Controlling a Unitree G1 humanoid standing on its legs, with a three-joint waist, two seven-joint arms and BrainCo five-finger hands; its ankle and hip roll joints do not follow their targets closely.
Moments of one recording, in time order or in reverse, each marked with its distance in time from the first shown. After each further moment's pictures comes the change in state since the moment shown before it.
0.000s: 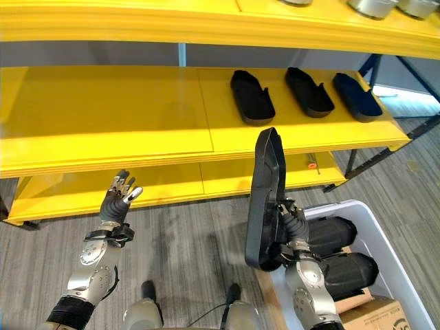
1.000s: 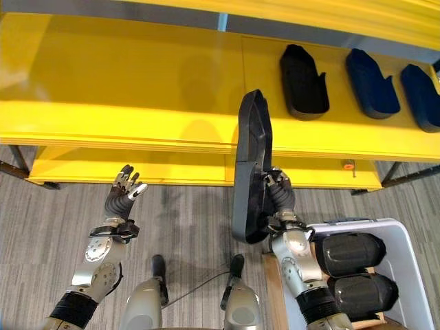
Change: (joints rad) left arm -0.053 -0.029 -0.050 -0.026 -0.001 -0.016 0.032; right arm -0.217 -0.067 0.019 0.001 -0.017 -0.002 -0.038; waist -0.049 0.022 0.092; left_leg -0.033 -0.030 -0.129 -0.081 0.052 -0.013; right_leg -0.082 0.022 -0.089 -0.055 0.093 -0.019
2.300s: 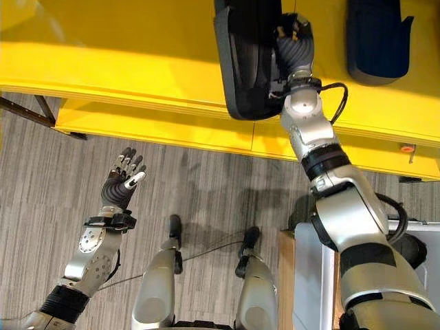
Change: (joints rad) left arm 0.011 0.119 -0.060 -0.134 -0.116 -0.003 -0.037; right arm -1.115 -0.157 0.290 0.792 -0.011 0.037 -0.134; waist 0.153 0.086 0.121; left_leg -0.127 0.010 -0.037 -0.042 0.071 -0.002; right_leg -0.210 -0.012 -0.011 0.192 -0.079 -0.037
